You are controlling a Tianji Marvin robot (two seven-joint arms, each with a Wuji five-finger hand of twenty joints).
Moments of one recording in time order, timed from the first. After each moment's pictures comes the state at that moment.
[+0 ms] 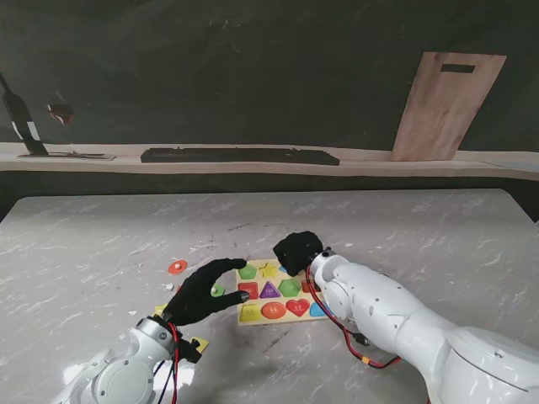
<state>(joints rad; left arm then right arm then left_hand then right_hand) 1.72 -1.14 -1.18 -1.70 0.37 -0.23 0.09 -0.77 -1.36 0.28 -0.53 -0.64 -0.13 -0.45 0.81 -0.30 0.14 -0.08 0.44 0.20 0.33 0.34 0.37 0.27 0.33 0.42 0.25 0.24 0.38 0.58 -0.01 0.43 0.79 0.49 0.53 -0.90 1.26 -0.19 0.86 -0.20 1.21 0.14 1.14 0.01 0.98 0.33 1.12 0.06 1.01 0.66 0.59 0.30 1.24 0.49</state>
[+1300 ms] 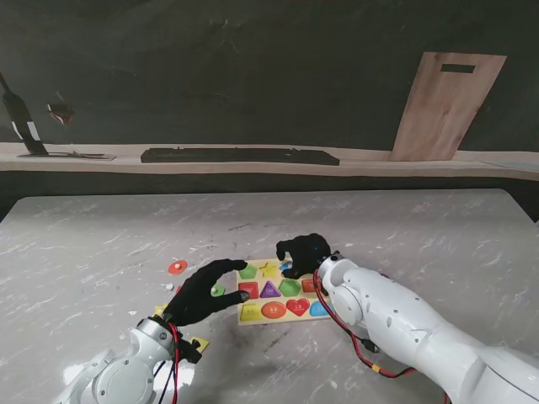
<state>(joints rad) 1.72 -1.14 -1.18 -1.70 0.36 -0.23 0.09 -0.86 -1.24 0.42 -0.74 -0.73 -0.08 -0.37 0.84 -0.27 0.08 -0.08 0.46 0.20 0.33 0.34 0.37 0.27 0.32 0.42 0.25 0.24 0.38 0.58 -0.01 0.43 0.79 0.49 0.29 -0.69 1.03 -0.13 0.51 -0.15 0.90 0.35 1.07 -0.01 1.03 0.44 1.09 0.06 1.03 0.68 0.53 0.30 1.27 0.52</state>
